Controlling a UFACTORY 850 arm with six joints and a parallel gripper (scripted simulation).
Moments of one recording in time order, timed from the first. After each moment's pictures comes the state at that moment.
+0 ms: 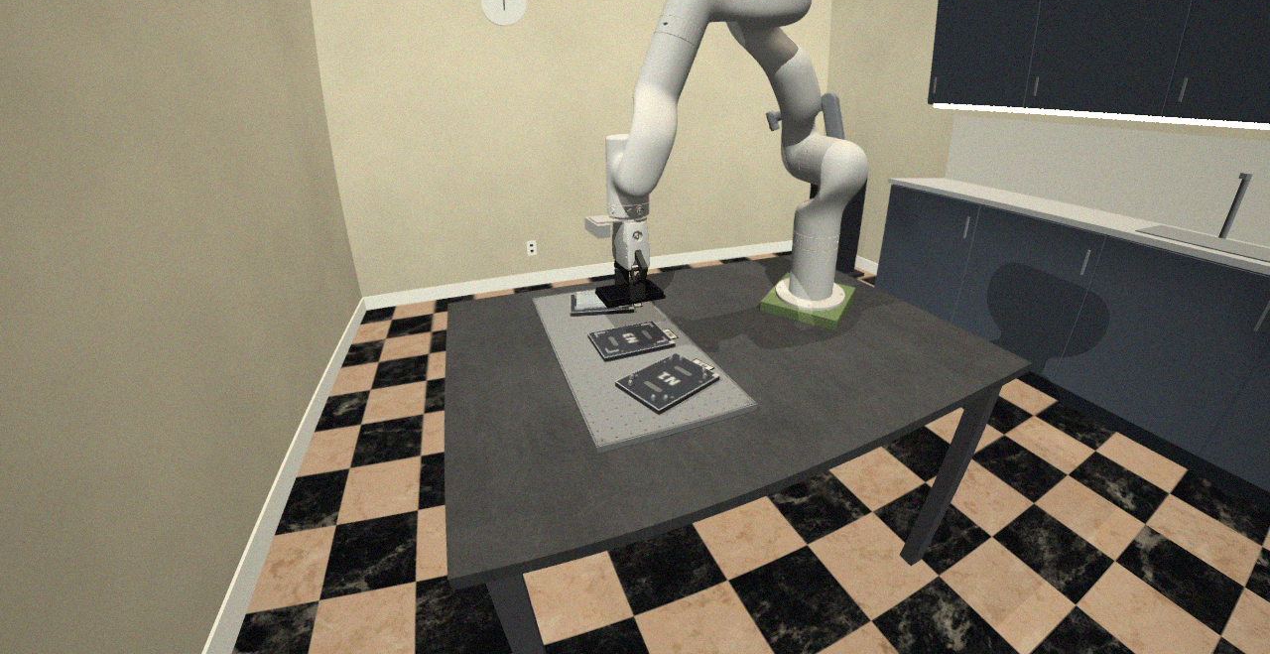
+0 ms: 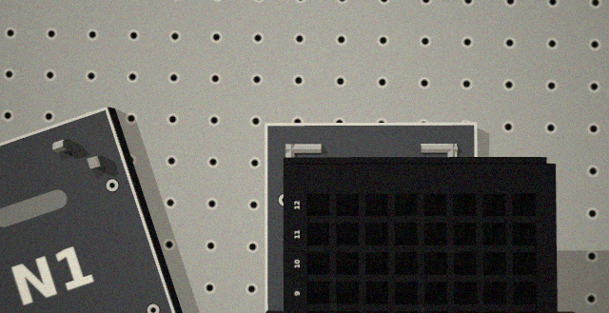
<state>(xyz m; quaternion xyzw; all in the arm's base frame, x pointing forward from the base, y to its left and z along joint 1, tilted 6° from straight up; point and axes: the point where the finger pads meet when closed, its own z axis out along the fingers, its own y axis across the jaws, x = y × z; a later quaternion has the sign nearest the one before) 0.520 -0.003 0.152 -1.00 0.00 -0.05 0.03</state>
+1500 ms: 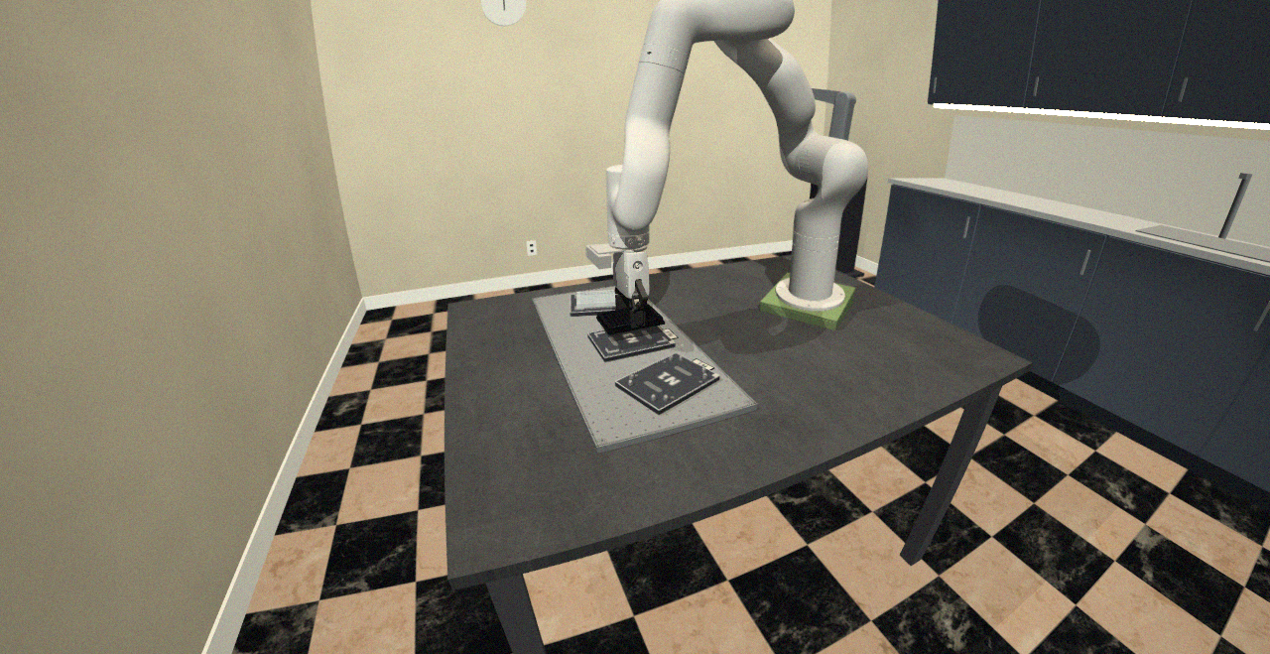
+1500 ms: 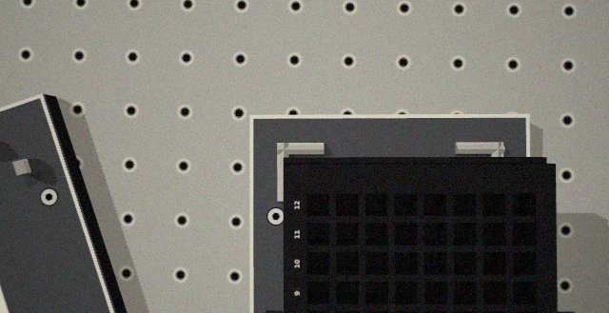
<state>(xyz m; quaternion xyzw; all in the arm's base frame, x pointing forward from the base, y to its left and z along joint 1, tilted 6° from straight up) 0.525 0.000 0.092 -1.00 0.00 -0.05 0.03</state>
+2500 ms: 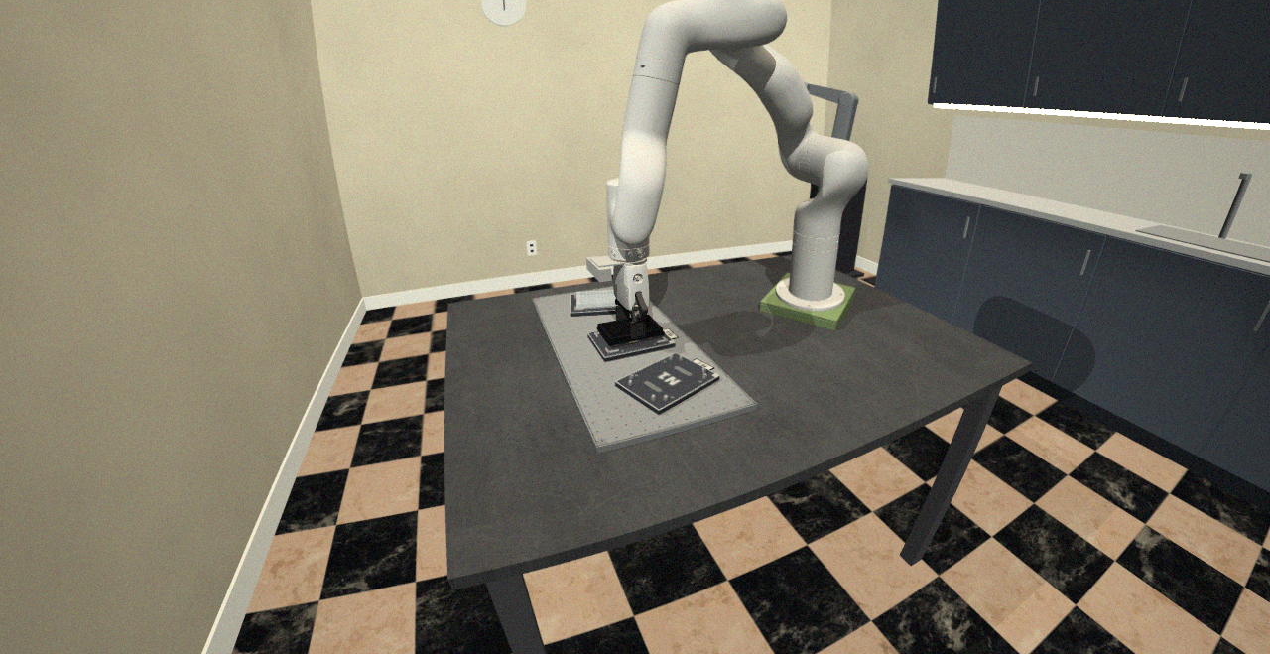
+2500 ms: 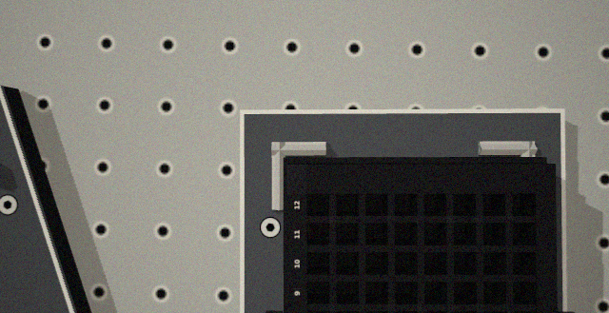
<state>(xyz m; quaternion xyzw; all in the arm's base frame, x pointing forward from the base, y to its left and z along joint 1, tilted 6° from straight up) 0.528 0.002 0.066 -1.00 0.00 -0.05 0.03</state>
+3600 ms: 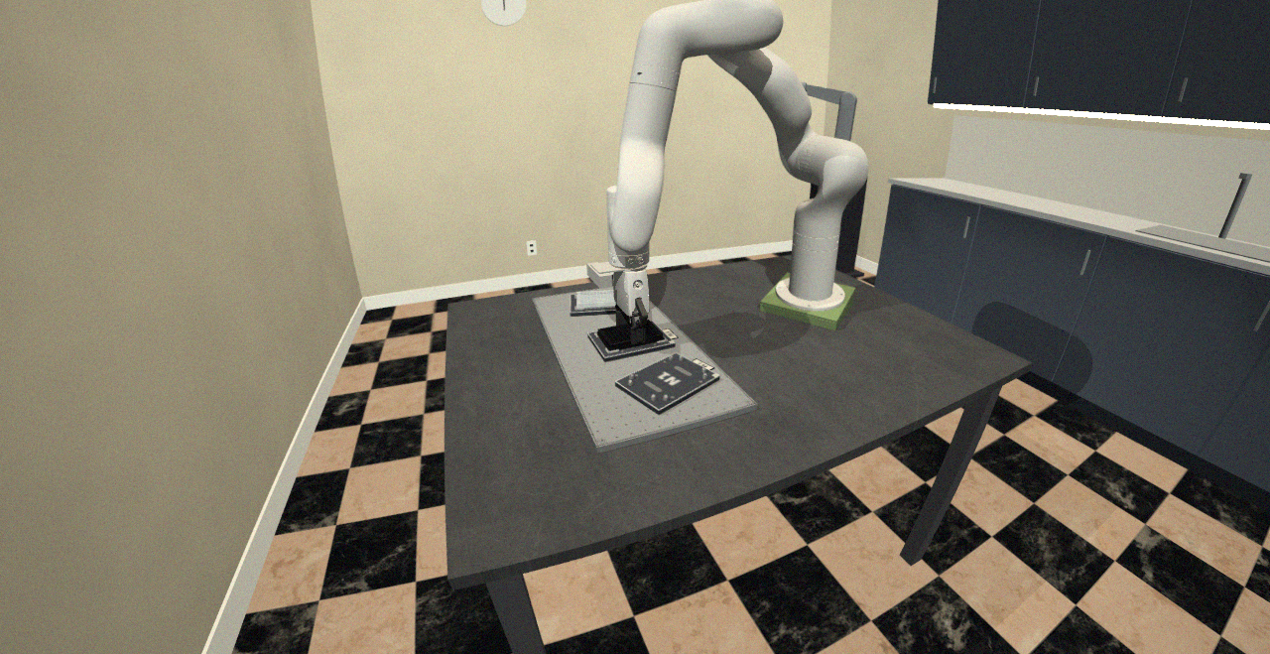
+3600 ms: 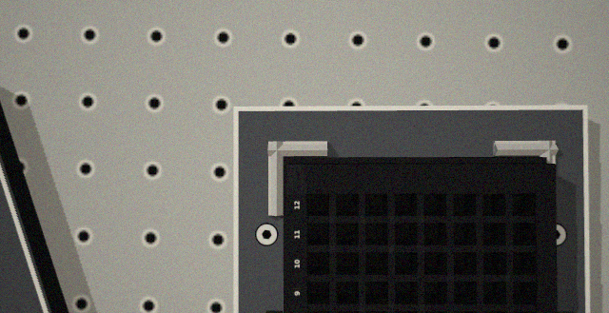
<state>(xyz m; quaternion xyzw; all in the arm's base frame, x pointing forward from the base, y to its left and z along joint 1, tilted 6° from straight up) 0.529 0.002 0.052 -1.00 0.00 -0.05 0.03</state>
